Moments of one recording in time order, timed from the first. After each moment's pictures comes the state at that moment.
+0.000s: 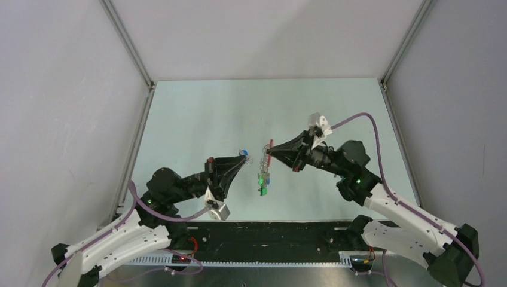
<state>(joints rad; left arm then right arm) -0.94 0.52 0.58 0.11 0.38 1.13 0.80 0.91 0.75 0.39 -0.53 0.30</state>
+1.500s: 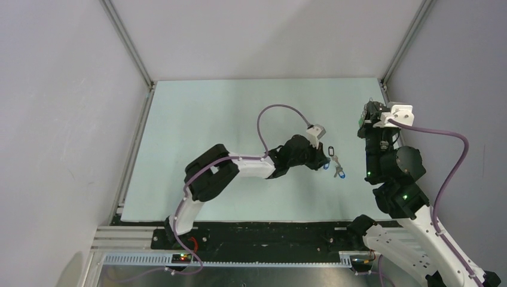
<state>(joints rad) -1.03 2.11 1.33 0.47 0.12 -0.45 0.63 0.65 0.93 0.07 0.68 -0.28</state>
